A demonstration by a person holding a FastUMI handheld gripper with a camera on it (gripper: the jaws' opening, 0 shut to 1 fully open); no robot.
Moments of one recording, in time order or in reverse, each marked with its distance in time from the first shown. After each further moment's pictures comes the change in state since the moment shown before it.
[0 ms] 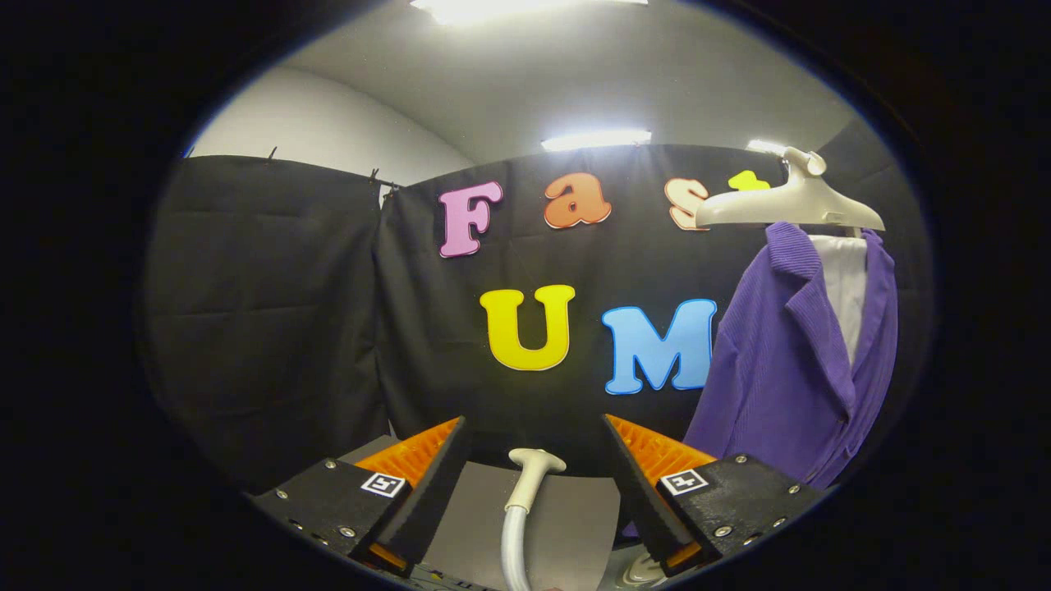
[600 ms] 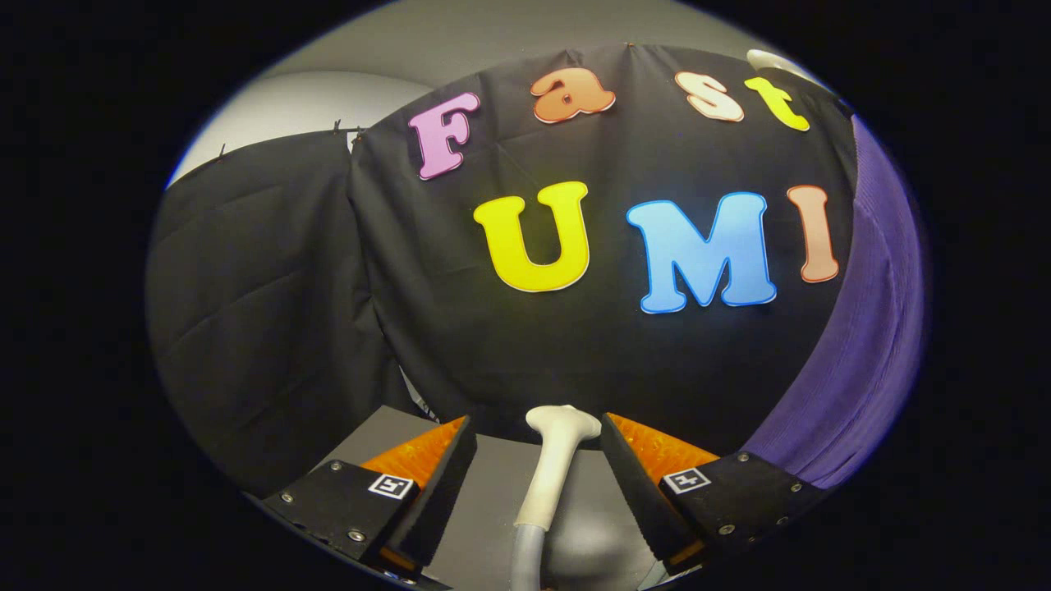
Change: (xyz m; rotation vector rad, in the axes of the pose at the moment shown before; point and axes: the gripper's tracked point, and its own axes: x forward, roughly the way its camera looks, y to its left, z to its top) arm 0.128 0.000 -0.080 0.133 0.332 0.072
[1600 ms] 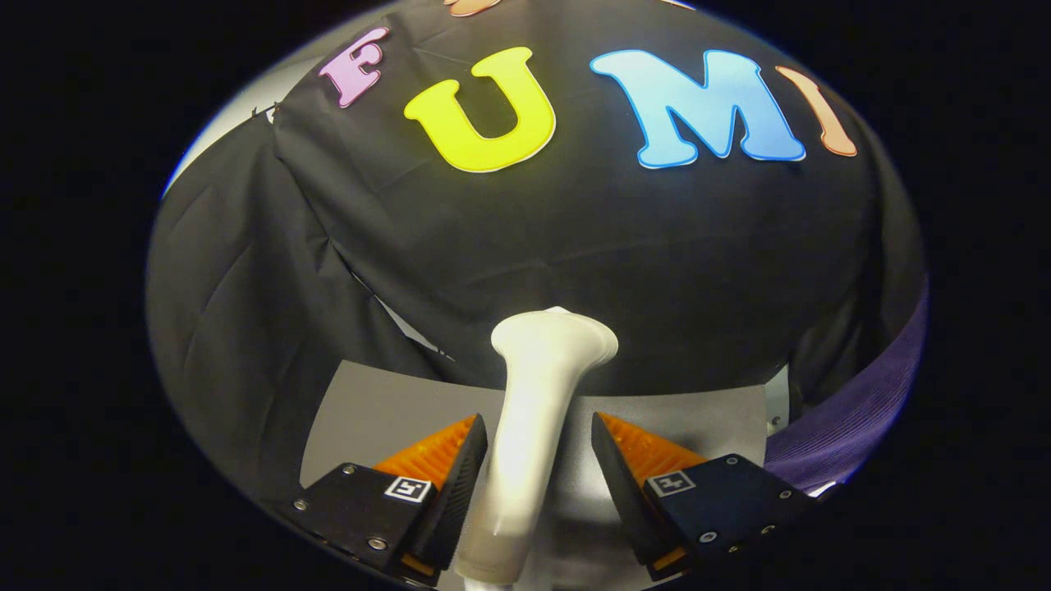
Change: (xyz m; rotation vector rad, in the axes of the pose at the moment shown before) arm 0.108 -0.027 -0.107 0.214 0.372 0.037
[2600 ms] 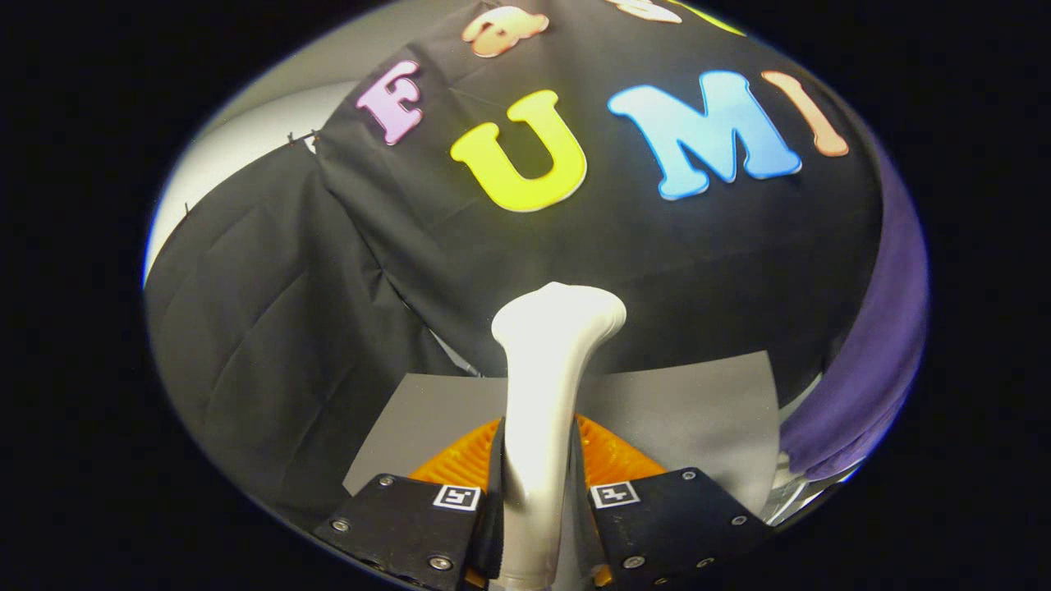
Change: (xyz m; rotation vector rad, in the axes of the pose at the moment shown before) arm -0.096 0.047 -0.007 -0.033 -0.255 0.113
